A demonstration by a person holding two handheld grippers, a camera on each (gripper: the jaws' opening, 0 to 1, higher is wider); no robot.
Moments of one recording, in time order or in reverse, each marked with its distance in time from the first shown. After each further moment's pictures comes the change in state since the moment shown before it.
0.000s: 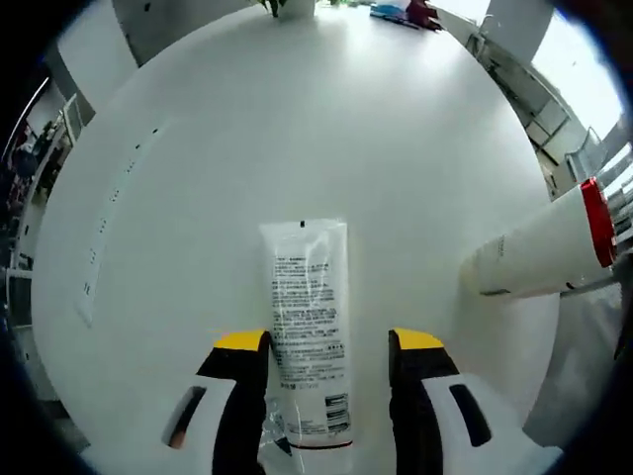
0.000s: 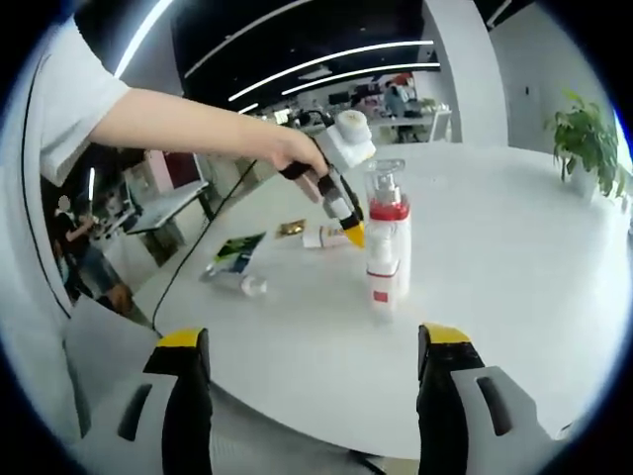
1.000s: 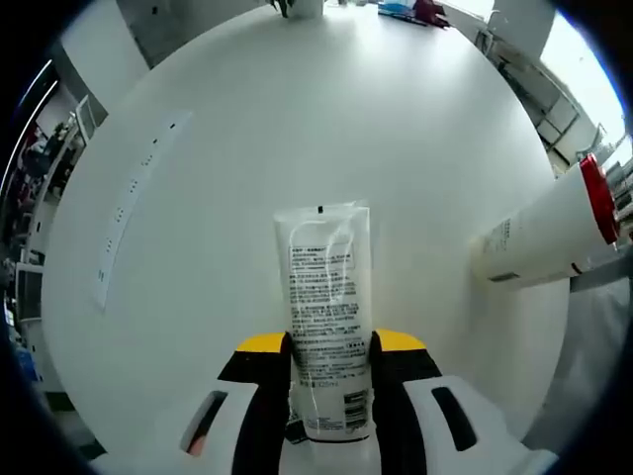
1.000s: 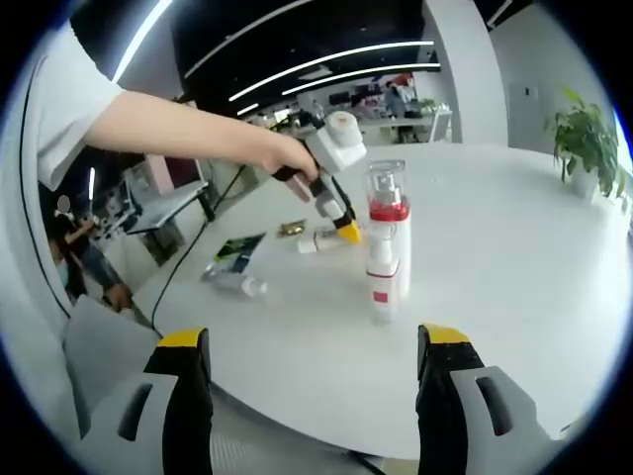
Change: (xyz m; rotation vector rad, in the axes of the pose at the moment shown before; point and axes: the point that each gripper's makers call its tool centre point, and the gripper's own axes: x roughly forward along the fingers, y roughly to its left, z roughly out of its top) left arm -0.008 0.011 -0.007 -0.030 -0.039 0.049; right arm 0.000 0.000 0.001 -0.003 -0.002 0.001
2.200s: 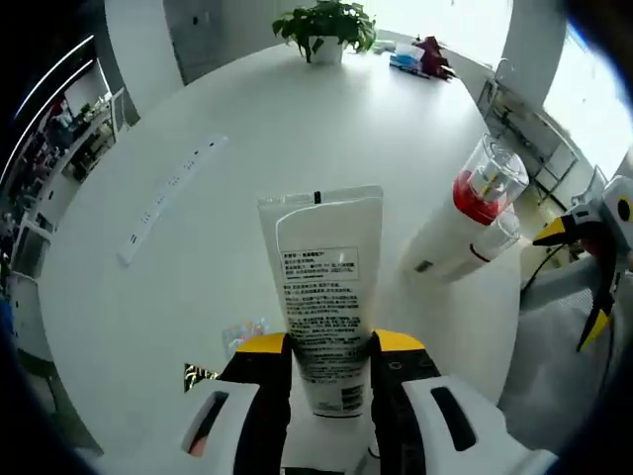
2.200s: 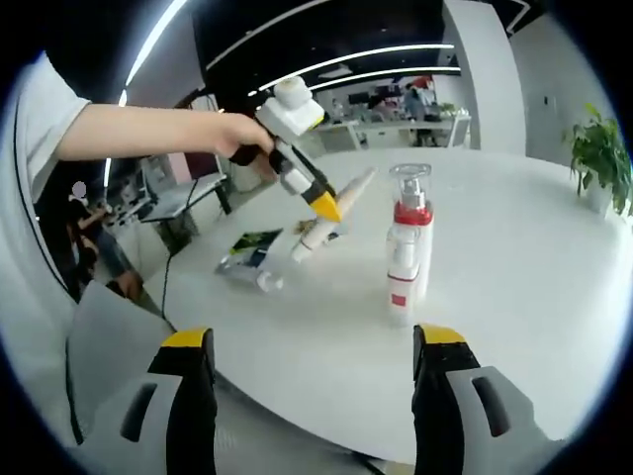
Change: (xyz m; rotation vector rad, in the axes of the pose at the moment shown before) left arm -0.098 -0.043 -0.029 -0.154 -0.196 -0.012; right arm 0.001 0.018 -0.001 -0.085 0.021 0.073
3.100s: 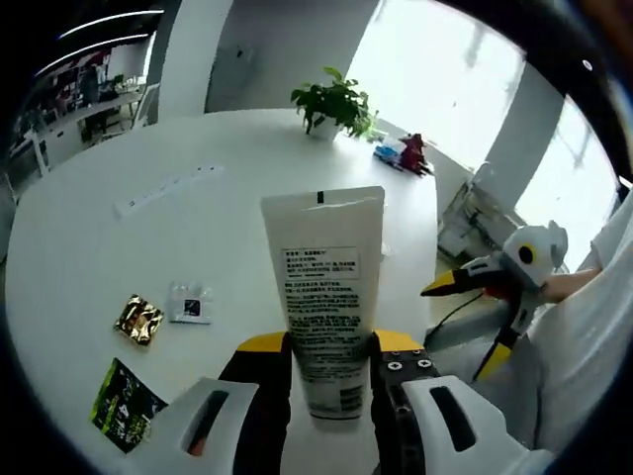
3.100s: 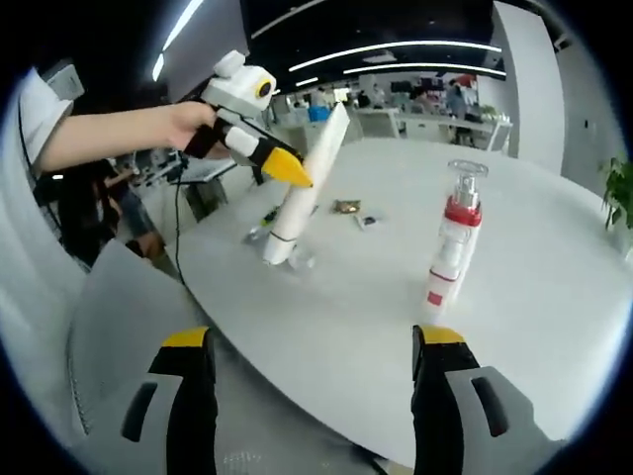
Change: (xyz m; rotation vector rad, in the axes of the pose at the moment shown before) left arm -0.081 -0.067 -0.037 -0.287 -0.366 -0.183; right arm 0.005 0.027 -0.010 -0.117 0.078 0.131
